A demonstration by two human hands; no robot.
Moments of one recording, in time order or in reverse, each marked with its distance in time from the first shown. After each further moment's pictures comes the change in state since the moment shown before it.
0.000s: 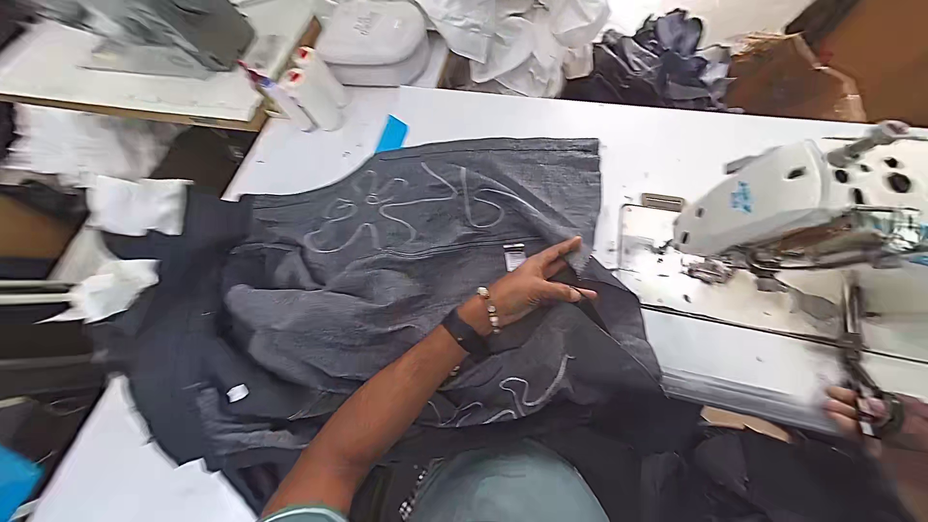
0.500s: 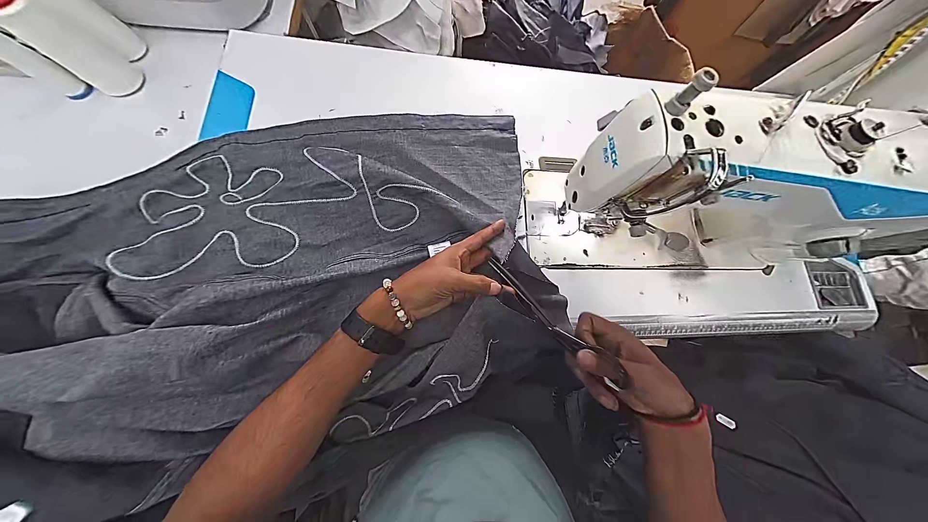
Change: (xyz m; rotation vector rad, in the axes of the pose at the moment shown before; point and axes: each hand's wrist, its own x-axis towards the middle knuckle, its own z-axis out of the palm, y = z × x) left_hand 0.003 0.001 0.007 0.024 -0.174 -0.138; right_hand -0.064 -0.022 0.134 0.352 -1.047 0.045
